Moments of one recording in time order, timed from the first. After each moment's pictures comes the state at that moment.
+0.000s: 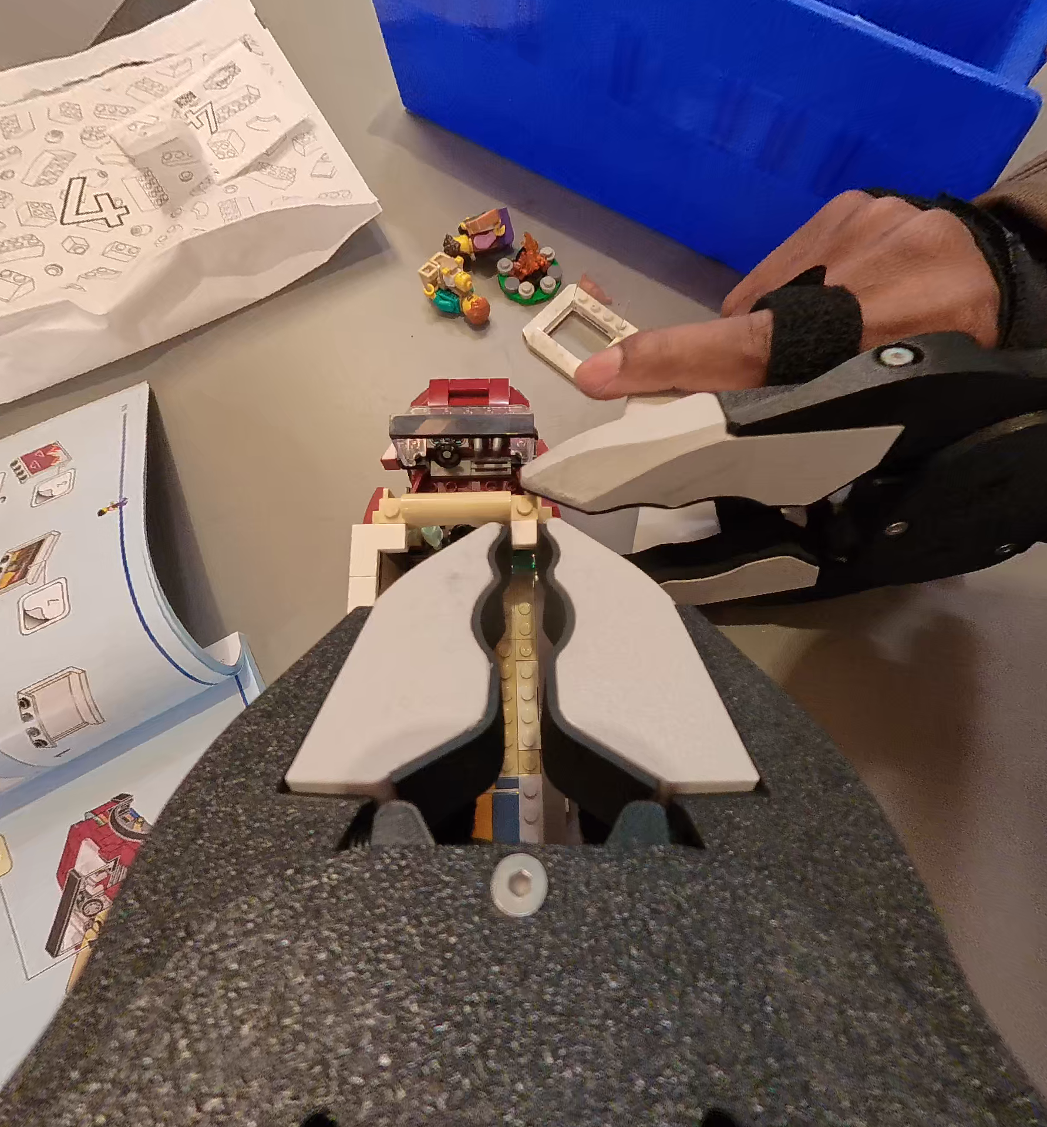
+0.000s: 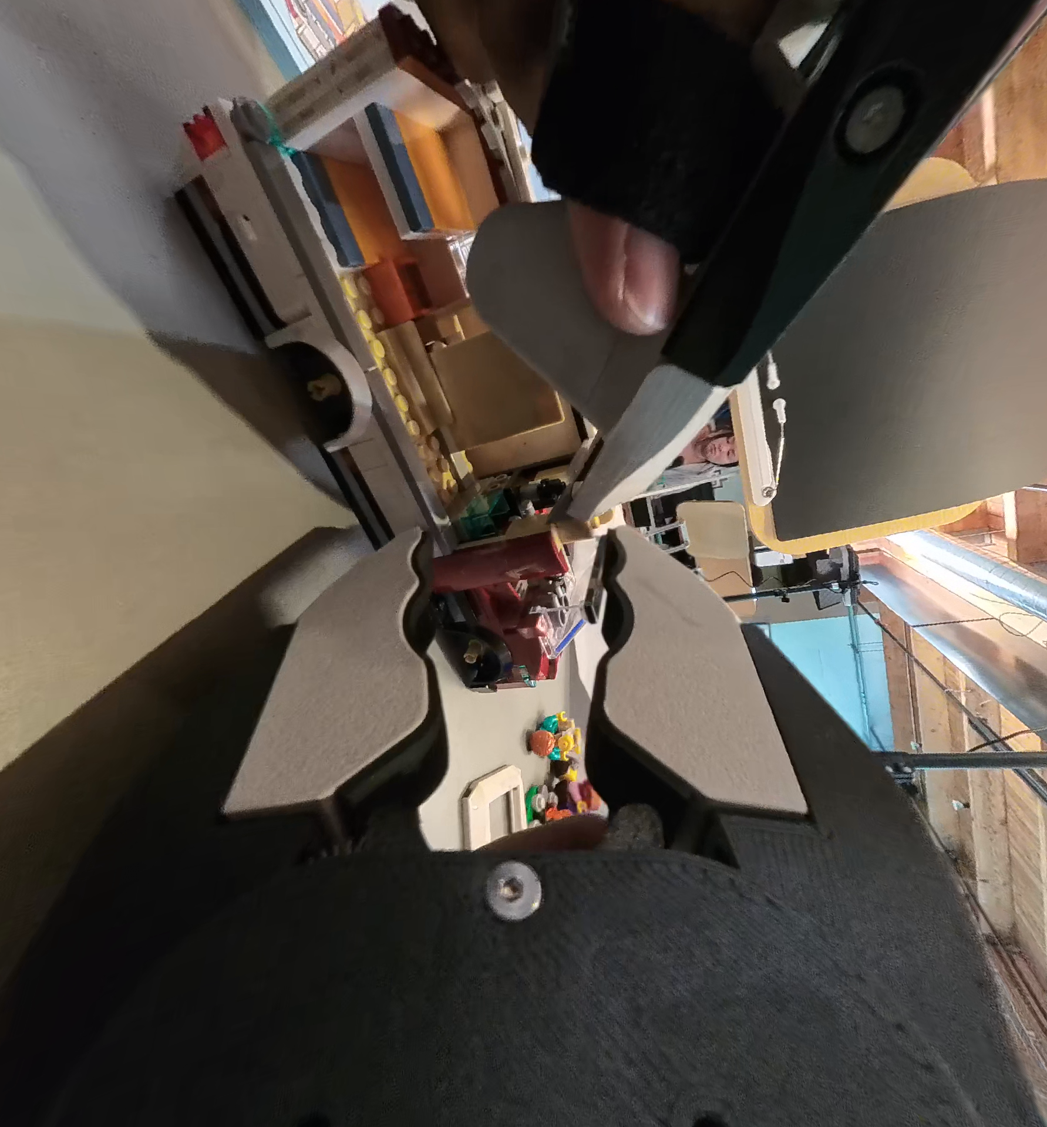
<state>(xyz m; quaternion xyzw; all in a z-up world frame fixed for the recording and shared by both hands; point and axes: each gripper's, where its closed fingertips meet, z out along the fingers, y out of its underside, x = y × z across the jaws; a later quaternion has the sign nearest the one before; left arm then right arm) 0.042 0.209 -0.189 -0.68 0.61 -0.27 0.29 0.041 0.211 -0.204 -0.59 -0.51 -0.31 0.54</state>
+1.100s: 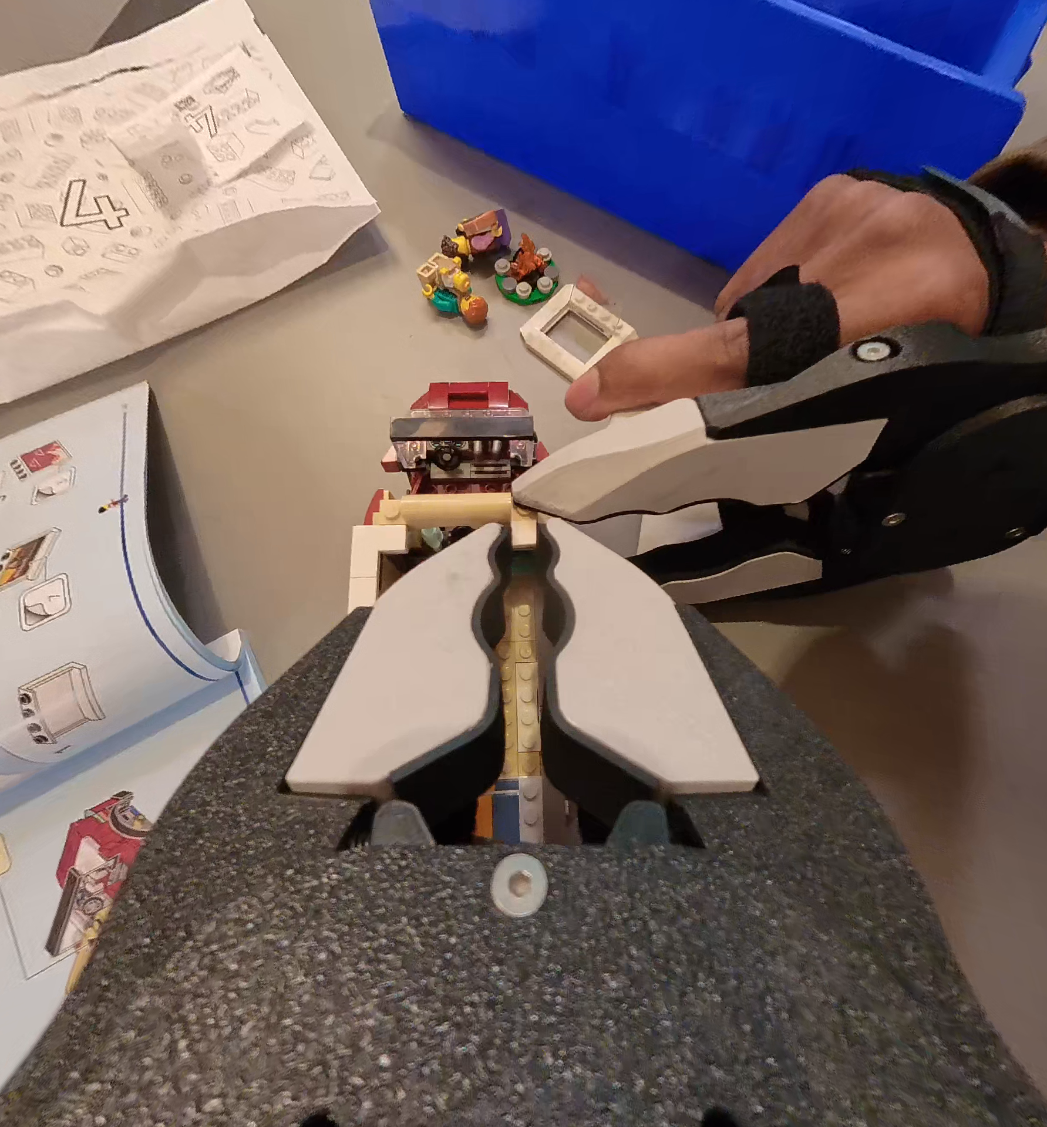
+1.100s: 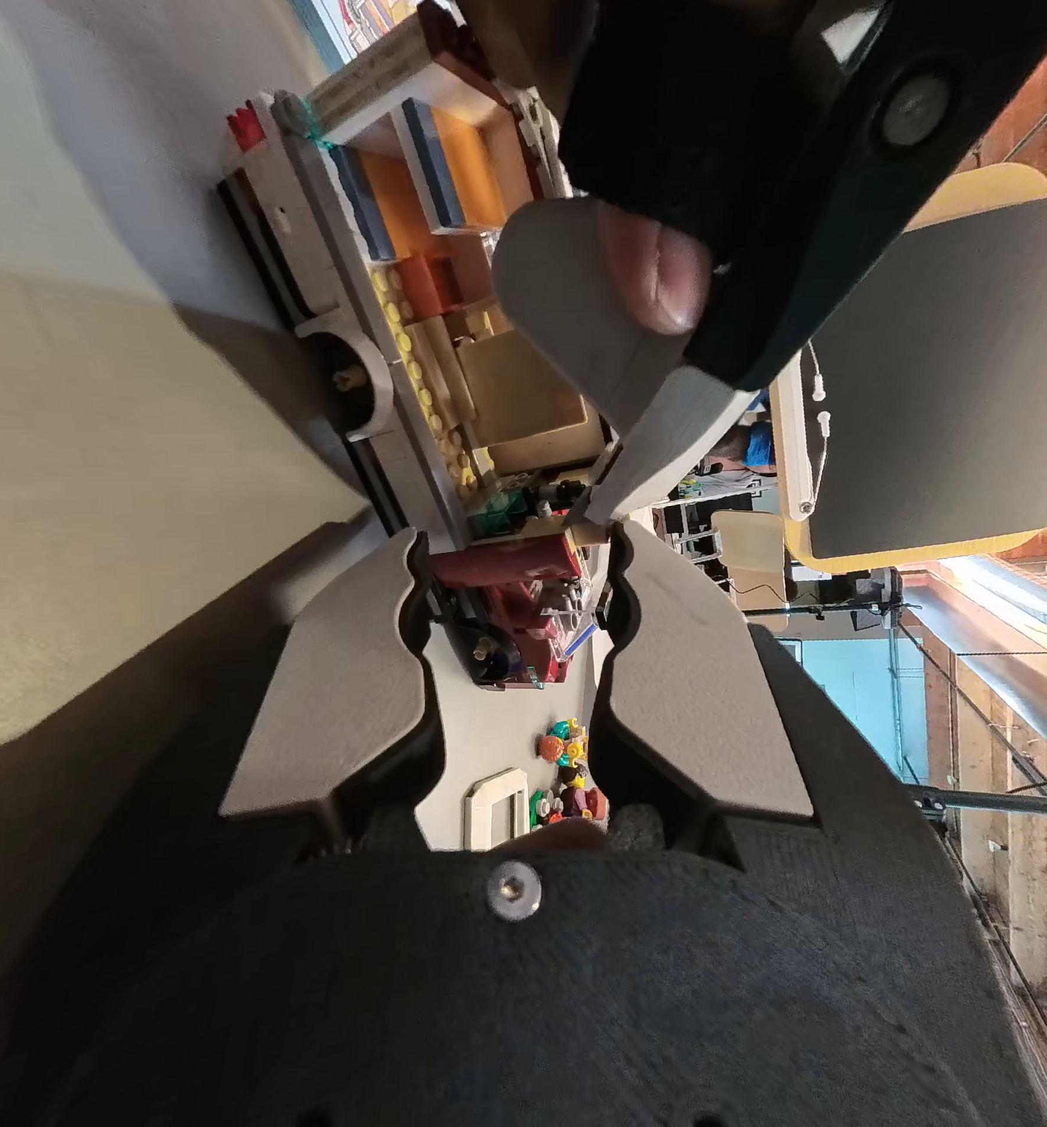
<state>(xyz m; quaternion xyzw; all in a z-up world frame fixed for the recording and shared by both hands) 0.040 0.209 -0.188 -0.68 0.61 -0.28 0.29 0.037 0.210 -0.209 -0.60 -0.54 -0.29 0.52</state>
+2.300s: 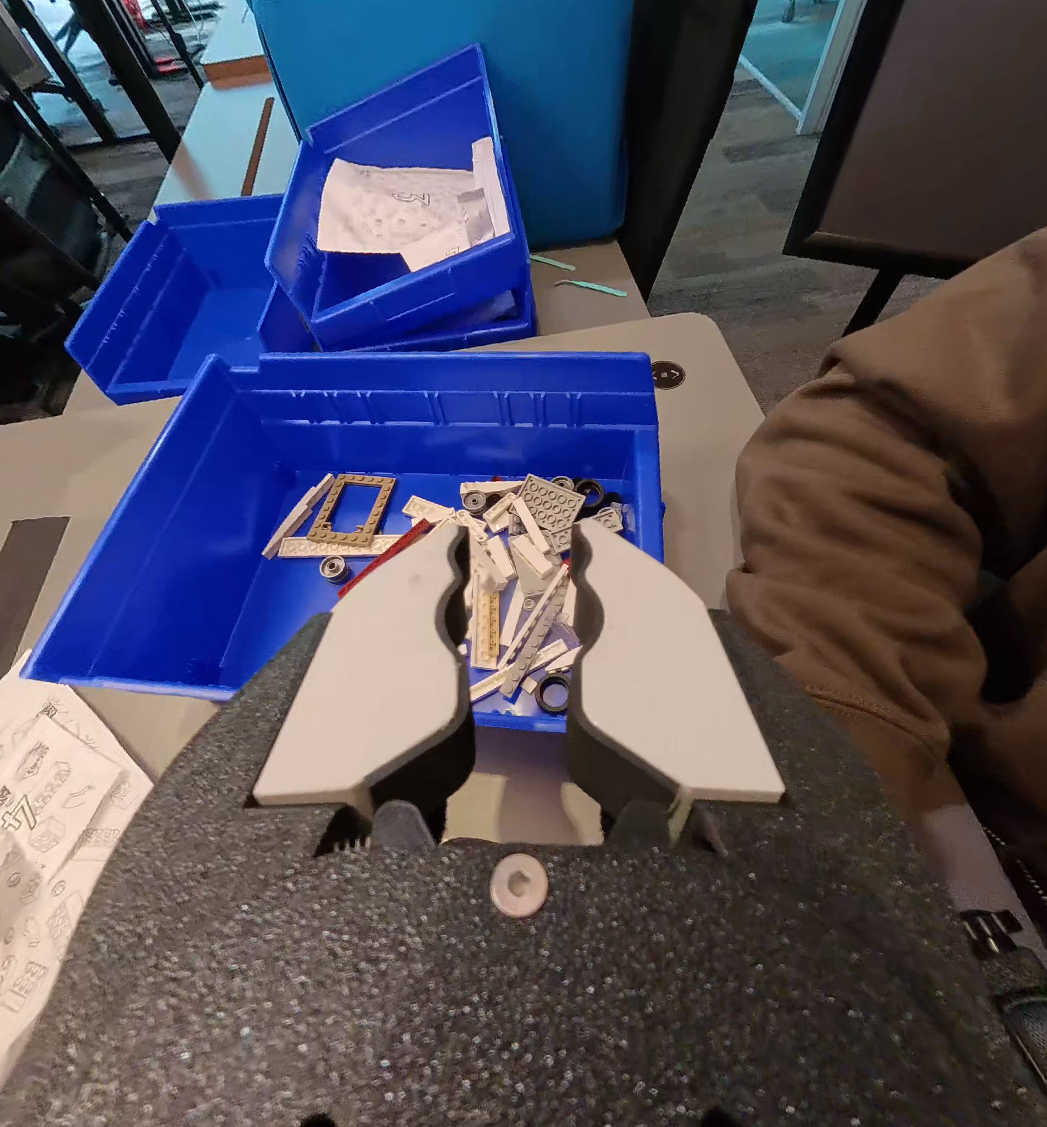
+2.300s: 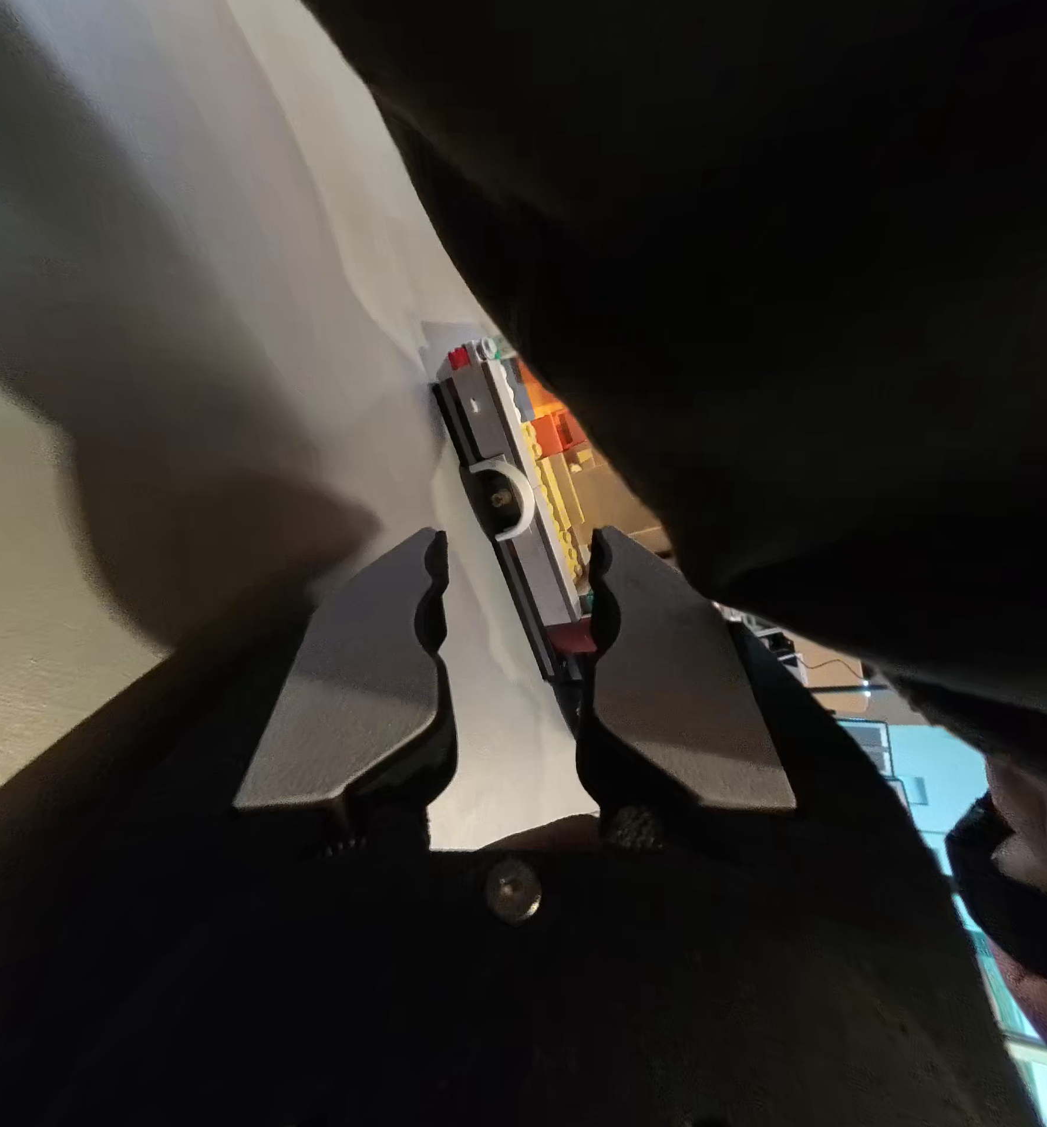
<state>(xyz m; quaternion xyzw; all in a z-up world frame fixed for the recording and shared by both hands) 0.240 0.095 -0.083 -0.47 0.72 -0.40 0.32 -0.005 0.161 -0.217 -0.59 -0.56 -0.20 0.55</state>
